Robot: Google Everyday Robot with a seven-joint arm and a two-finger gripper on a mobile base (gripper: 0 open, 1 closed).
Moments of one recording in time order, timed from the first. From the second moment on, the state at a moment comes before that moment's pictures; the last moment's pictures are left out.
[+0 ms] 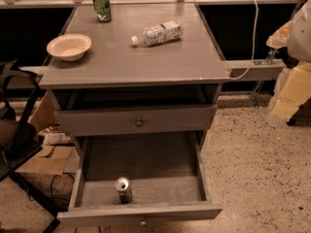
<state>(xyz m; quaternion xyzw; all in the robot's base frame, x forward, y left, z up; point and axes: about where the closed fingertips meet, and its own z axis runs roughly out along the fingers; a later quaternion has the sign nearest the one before) 0.438 -0.217 0.976 -0.60 0.78 -0.03 0.16</state>
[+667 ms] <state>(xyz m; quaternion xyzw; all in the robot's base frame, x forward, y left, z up) 0.444 -0.211 0.950 -0.60 0.78 -0.01 0.18</state>
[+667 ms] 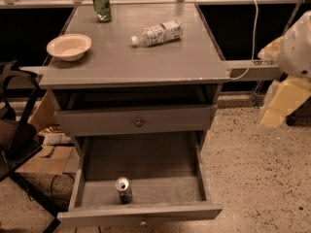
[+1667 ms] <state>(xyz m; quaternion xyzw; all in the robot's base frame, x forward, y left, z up) 0.431 -0.113 0.722 -0.58 0.71 0.23 0.33</state>
